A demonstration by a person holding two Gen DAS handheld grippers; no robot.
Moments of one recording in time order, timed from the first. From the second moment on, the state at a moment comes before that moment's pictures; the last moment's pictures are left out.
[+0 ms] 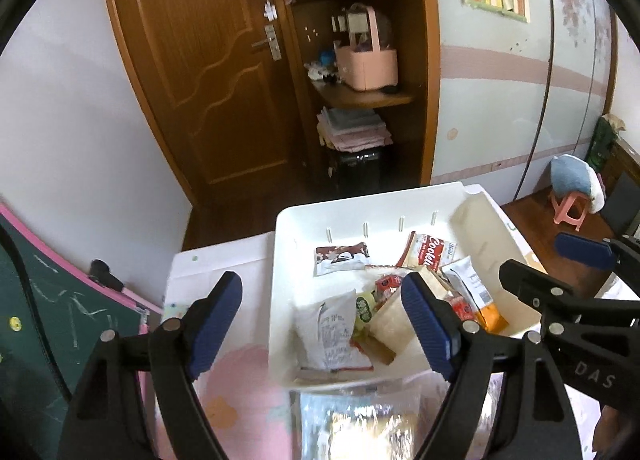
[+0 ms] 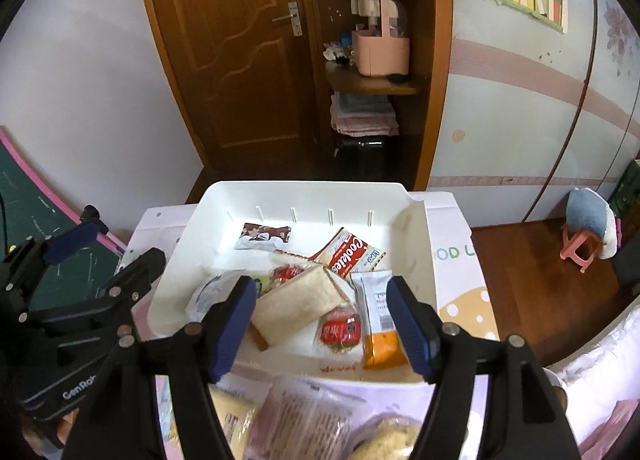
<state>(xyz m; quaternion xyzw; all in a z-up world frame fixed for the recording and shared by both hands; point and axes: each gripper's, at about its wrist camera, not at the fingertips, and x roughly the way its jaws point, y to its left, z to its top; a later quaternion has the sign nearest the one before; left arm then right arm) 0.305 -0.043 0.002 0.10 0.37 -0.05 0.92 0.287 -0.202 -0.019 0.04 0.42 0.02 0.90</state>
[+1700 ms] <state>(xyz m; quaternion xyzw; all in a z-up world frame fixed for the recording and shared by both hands) 0.077 -0.020 0.011 0.02 0.33 -0.12 0.94 0.057 -0.227 -0.015 -0.04 0.37 0.05 0.93</state>
